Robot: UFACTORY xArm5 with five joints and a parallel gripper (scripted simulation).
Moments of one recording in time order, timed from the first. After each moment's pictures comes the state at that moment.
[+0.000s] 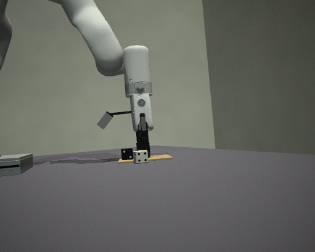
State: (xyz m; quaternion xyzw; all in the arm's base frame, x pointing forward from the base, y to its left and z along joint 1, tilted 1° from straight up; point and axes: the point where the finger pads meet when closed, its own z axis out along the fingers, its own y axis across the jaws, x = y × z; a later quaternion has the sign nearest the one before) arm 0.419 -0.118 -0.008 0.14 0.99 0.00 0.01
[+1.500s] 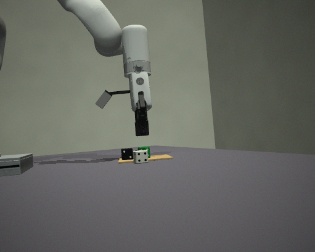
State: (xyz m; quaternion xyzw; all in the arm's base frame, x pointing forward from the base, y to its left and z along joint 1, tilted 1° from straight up) arm 0.419 -0.118 0.049 0.14 0.99 0.00 0.01
